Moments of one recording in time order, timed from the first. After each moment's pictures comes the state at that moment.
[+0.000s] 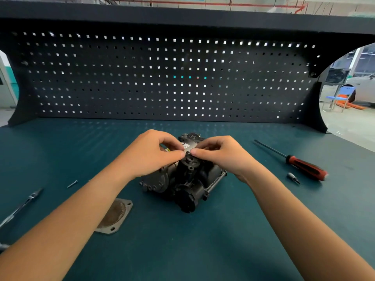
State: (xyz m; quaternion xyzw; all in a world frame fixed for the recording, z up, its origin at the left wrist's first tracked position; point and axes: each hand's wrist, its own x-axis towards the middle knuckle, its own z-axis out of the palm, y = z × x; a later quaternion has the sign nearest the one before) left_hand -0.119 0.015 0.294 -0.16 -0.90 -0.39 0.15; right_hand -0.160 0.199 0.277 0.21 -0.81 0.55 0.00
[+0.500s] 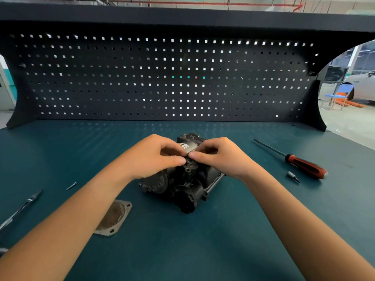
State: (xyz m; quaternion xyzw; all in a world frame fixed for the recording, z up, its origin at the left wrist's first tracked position) left_hand -0.127 0.012 0.292 -0.21 -0.89 -0.39 0.08; right_hand -0.164 0.201 0.272 0.25 -0.85 0.46 0.05
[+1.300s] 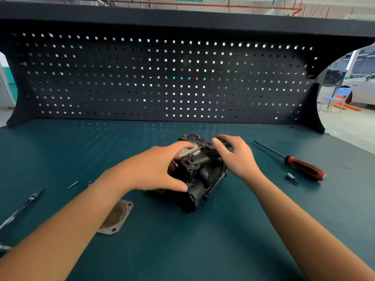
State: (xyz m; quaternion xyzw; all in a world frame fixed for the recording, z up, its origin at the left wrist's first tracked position) left_hand -0.117 0.012 0.288 -0.21 -0.95 -0.22 0.02; right_hand -0.191 0.218 0.249 0.12 -0.87 0.44 0.20
